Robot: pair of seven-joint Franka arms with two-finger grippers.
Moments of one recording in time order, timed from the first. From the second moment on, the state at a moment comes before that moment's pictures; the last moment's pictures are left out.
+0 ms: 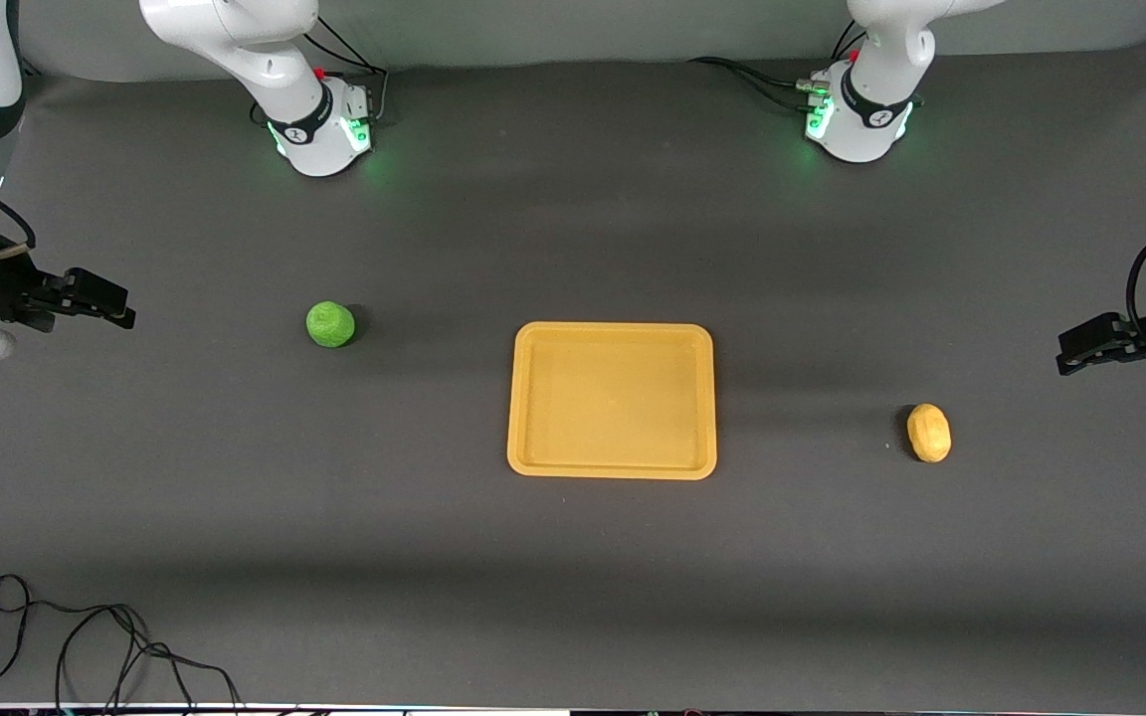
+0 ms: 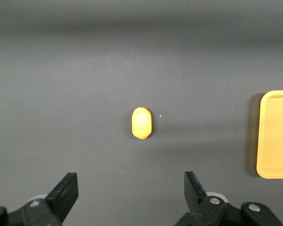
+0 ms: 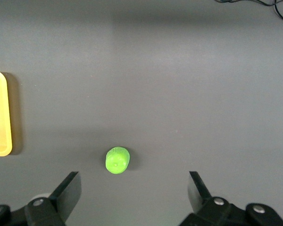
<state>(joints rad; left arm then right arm) 0.19 0.21 -0.20 -1.42 0.06 1.65 0.04 0.06 0.04 -0.09 -1.62 0.00 1.63 -0.02</state>
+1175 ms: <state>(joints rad) 0.22 0.35 -0.19 -1.64 0.04 1.87 0.08 0.06 0.05 -0.09 -1.62 0.00 1.63 -0.02</state>
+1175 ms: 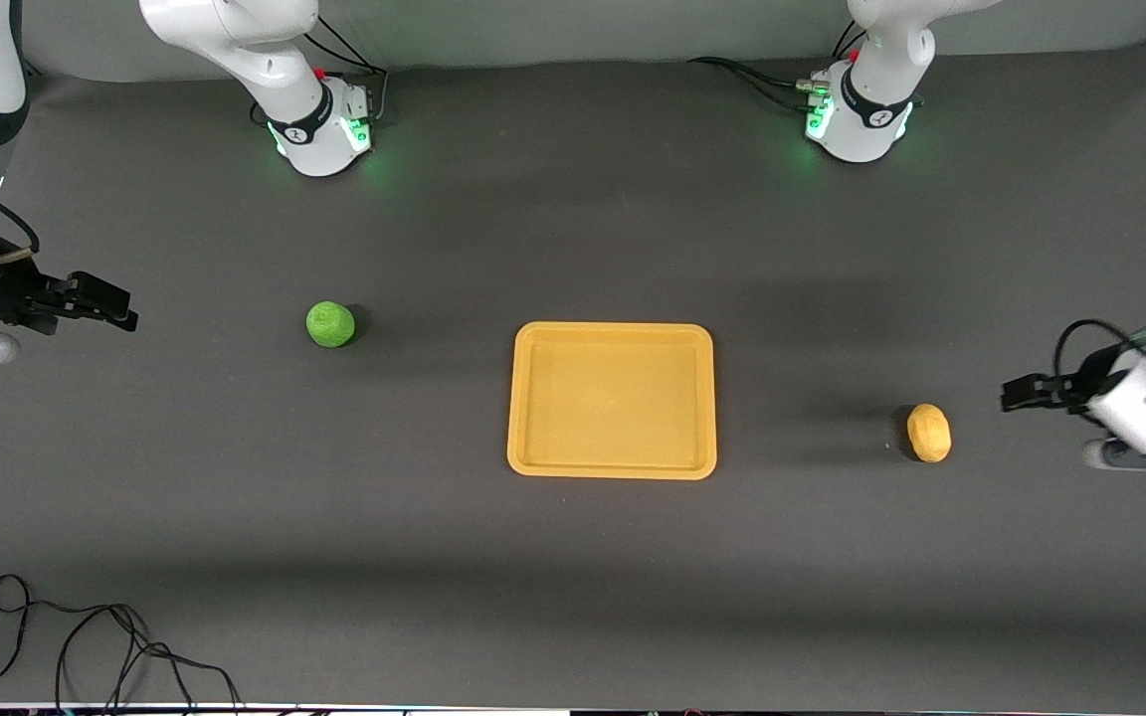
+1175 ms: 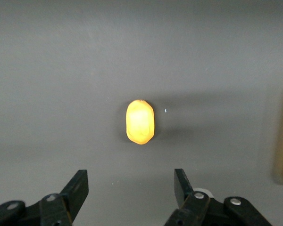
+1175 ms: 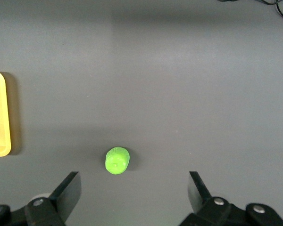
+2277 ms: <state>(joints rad) 0.23 0.54 -0.18 -1.91 0.04 2.35 0.09 0.07 0.06 -0.09 -1.63 0.00 1.64 -0.02</state>
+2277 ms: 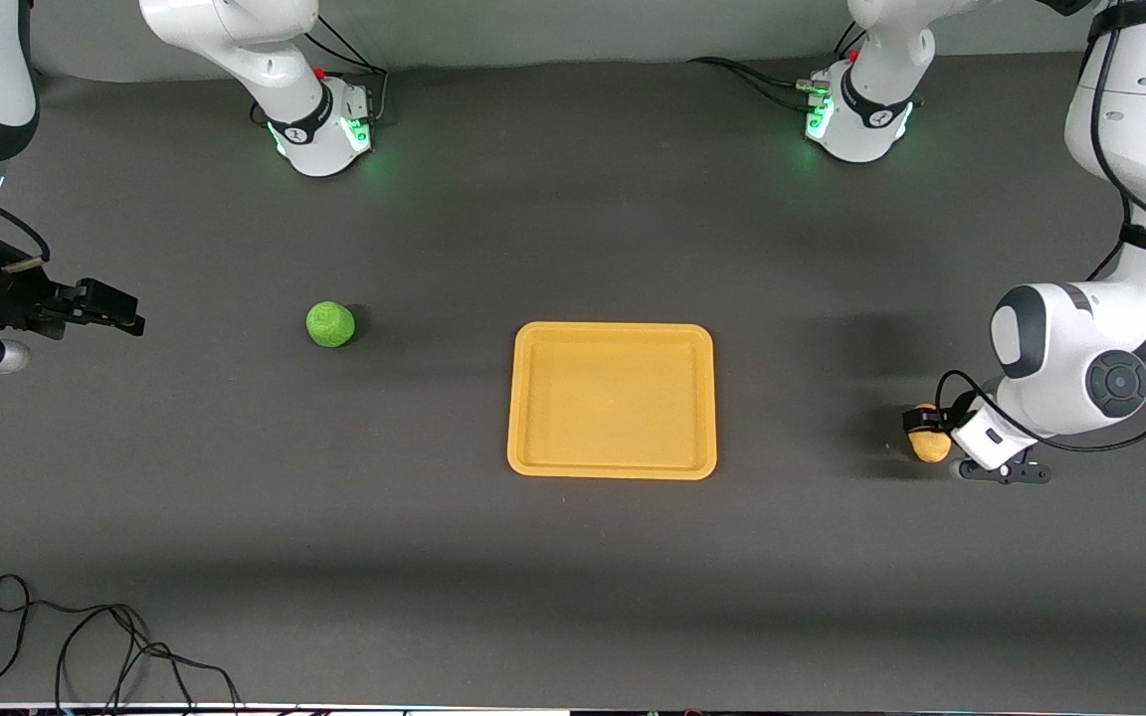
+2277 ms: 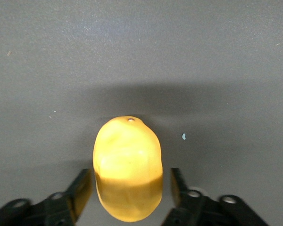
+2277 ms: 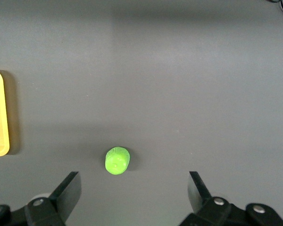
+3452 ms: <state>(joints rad) -0.10 0.57 -0.41 -1.64 -0.06 2.06 -0.38 0.27 -0.40 -0.09 -2.20 0.00 1.76 0.16</state>
